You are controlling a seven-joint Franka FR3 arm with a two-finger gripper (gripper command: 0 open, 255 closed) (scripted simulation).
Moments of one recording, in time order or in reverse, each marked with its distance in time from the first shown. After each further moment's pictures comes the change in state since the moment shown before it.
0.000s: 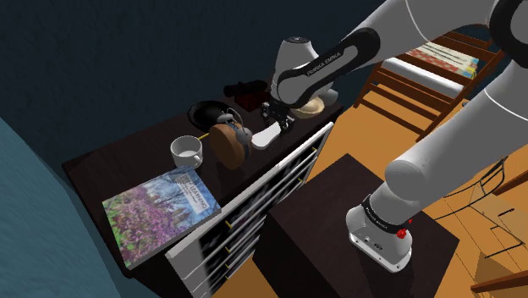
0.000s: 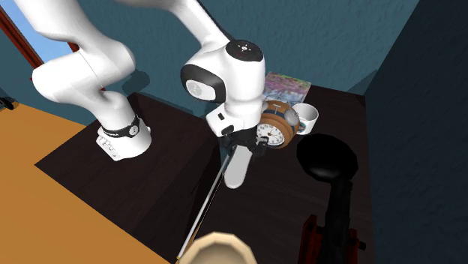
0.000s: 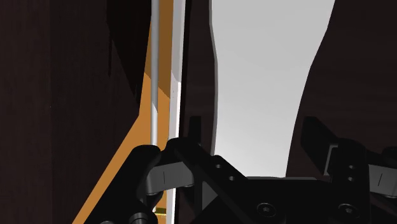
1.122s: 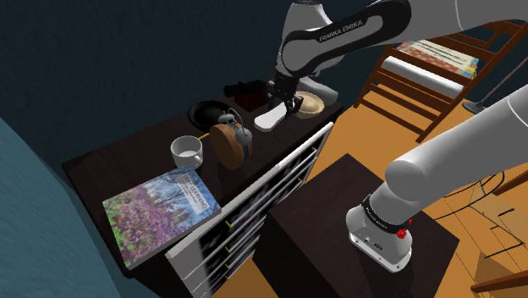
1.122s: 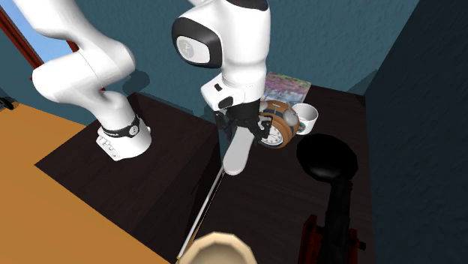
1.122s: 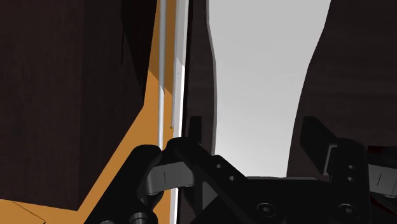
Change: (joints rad) arm 0.007 -0.173 -0.032 0.083 0.078 -0.246 -0.073
